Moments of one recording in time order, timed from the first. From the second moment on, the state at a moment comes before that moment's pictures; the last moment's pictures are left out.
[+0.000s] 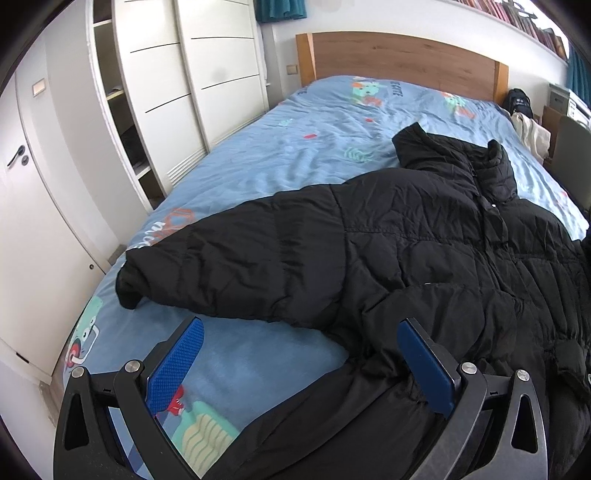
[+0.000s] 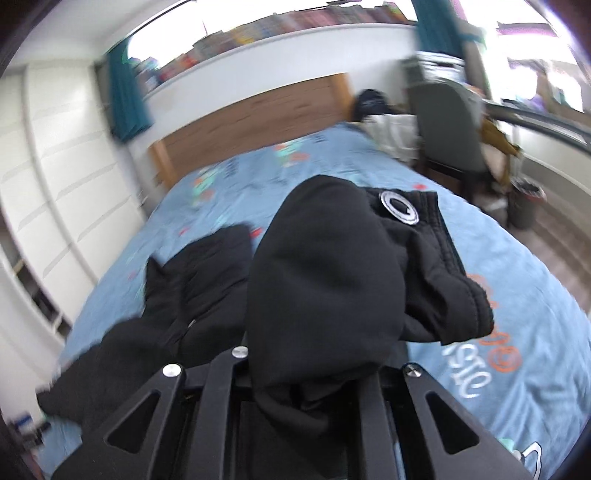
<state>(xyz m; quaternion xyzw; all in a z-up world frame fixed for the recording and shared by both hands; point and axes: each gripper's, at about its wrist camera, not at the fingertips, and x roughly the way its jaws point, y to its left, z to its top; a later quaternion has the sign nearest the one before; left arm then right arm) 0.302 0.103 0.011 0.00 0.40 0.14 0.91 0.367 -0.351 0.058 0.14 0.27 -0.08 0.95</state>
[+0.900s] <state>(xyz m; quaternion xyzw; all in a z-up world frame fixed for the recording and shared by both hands) 0.277 0.124 0.023 -0.02 0.40 0.15 0.90 0.350 -0.156 -0.049 0.02 0.42 0.12 0.90</state>
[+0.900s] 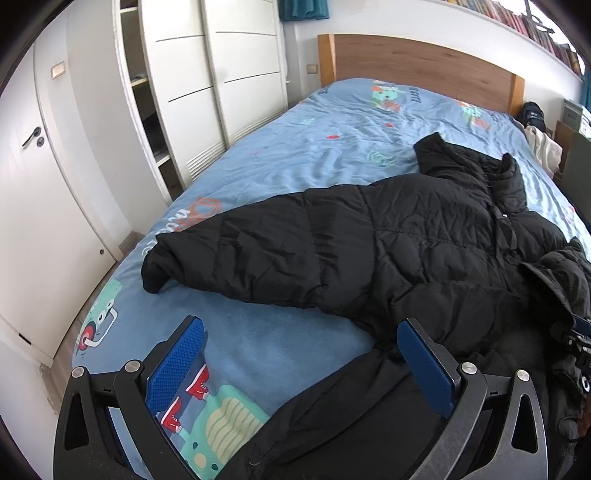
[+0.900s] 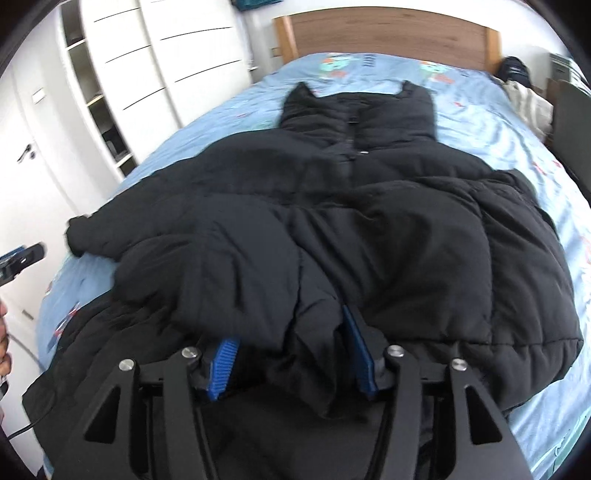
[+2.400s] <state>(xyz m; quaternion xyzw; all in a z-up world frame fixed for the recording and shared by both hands) 0.375 -0.039 -0.039 -0.02 0.50 -0.05 0.87 0.334 -0.313 -0.035 0.04 0.45 -0.07 0.89</state>
